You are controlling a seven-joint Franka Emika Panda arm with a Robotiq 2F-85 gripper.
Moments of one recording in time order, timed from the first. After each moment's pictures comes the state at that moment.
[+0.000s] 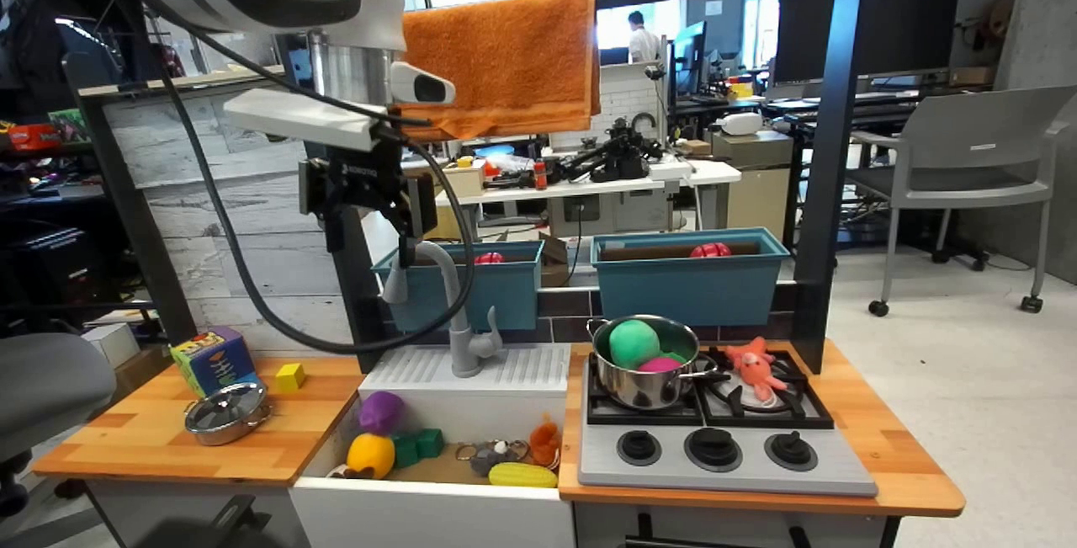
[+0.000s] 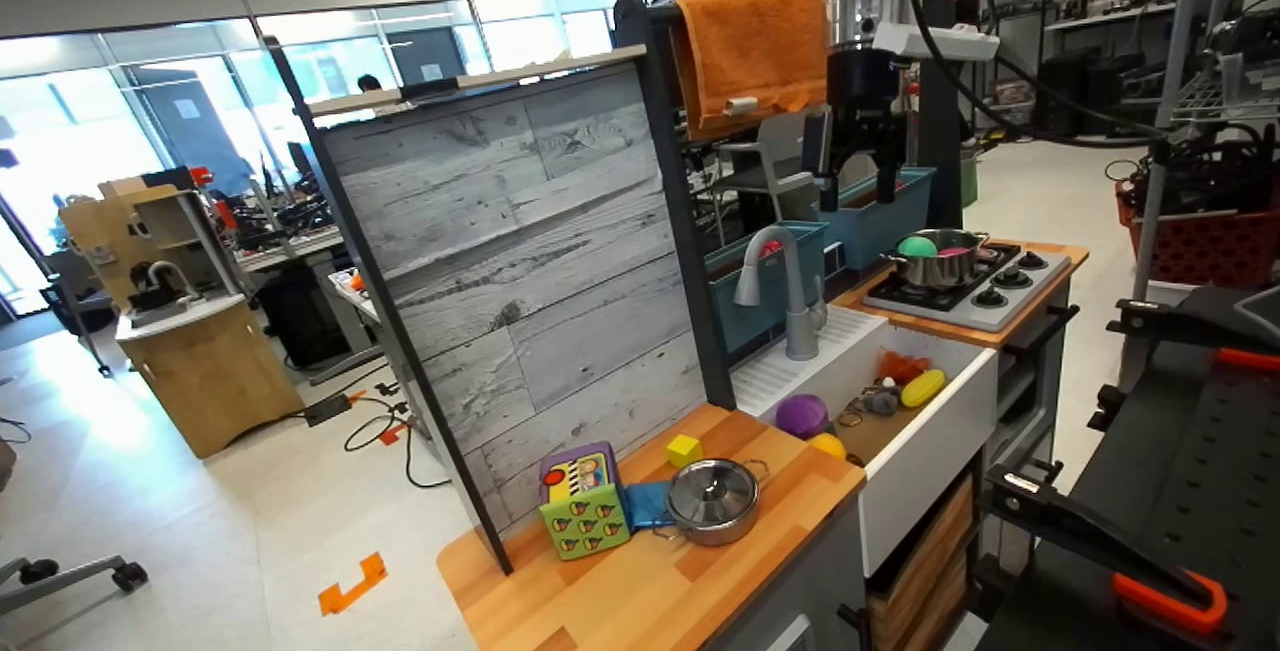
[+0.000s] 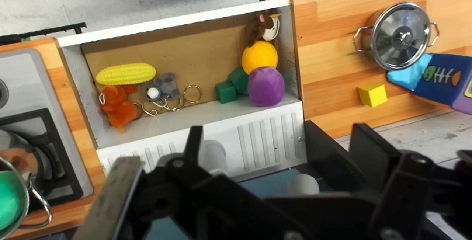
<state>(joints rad) -0.12 0.51 -0.10 -1.91 0.30 2.35 -0.30</state>
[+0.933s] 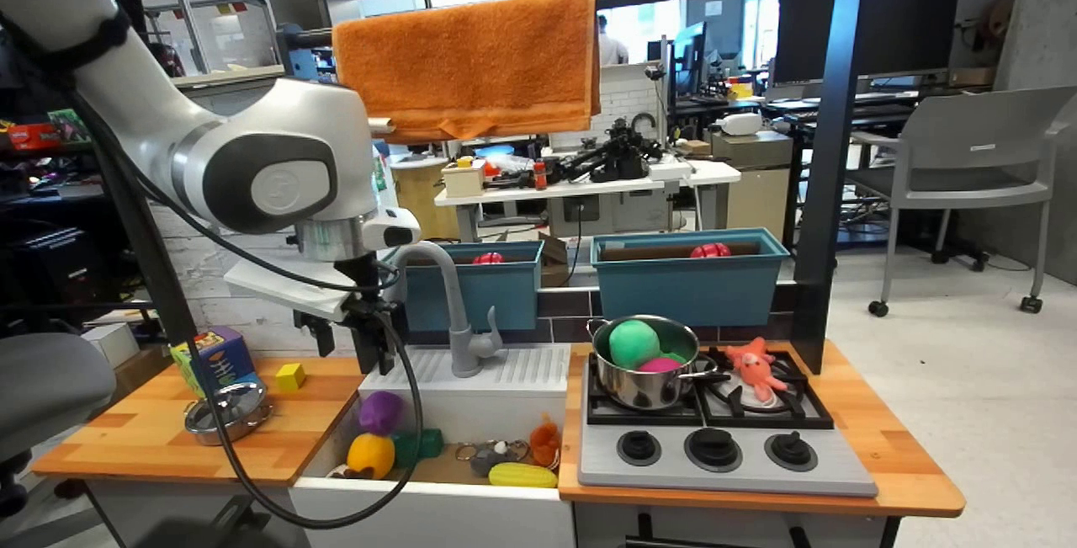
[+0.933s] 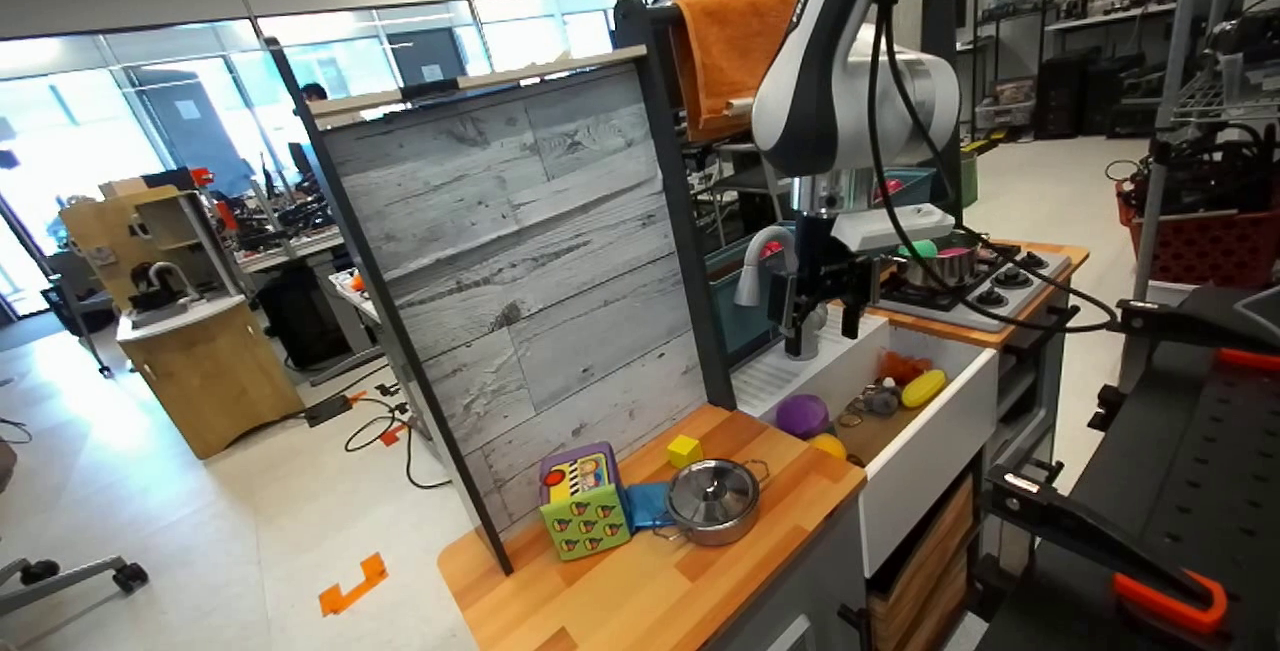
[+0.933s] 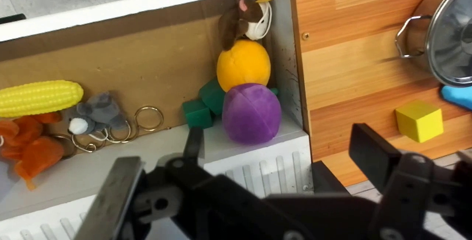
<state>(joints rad) -0.14 0.82 0.06 -1.85 0.28 2.70 -0.21</state>
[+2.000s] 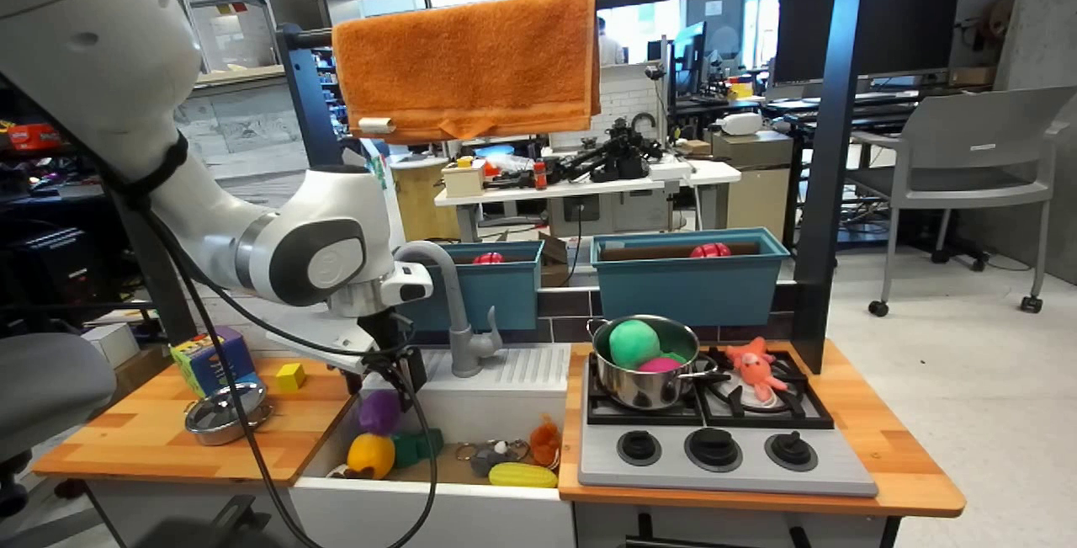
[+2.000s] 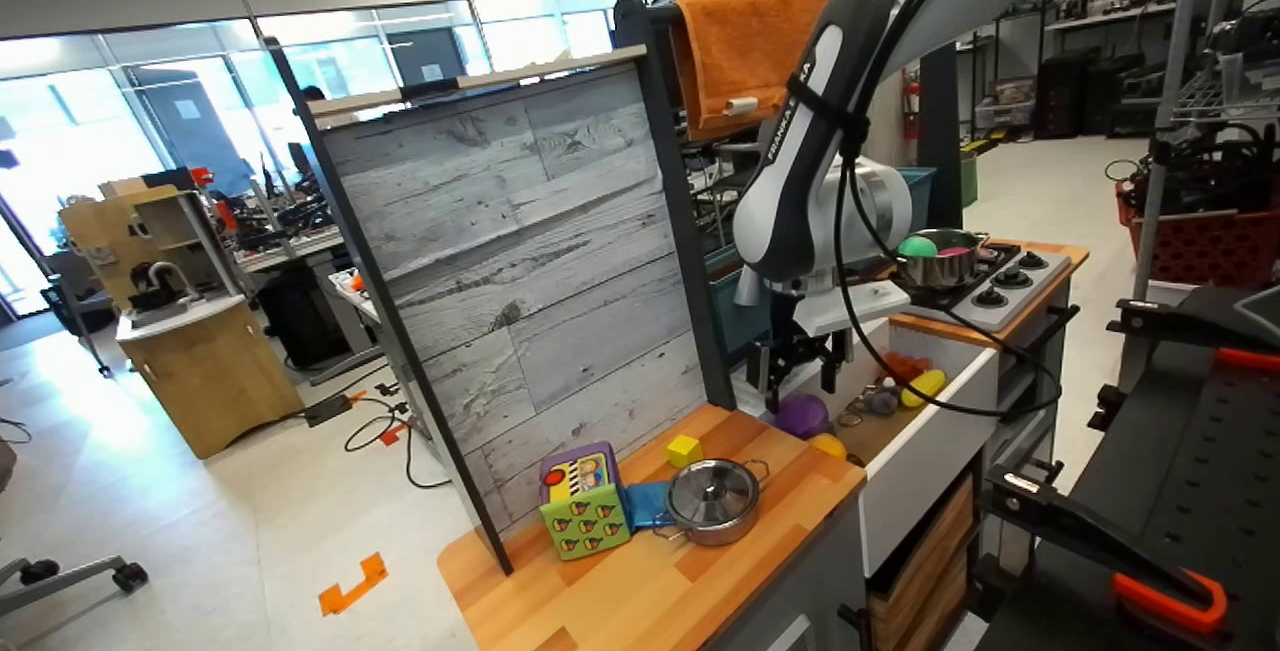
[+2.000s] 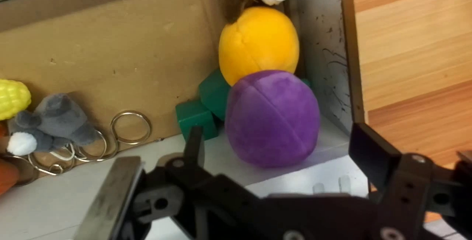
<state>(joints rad) -0.08 1.14 0.03 -1.53 0.18 2.69 -0.02</state>
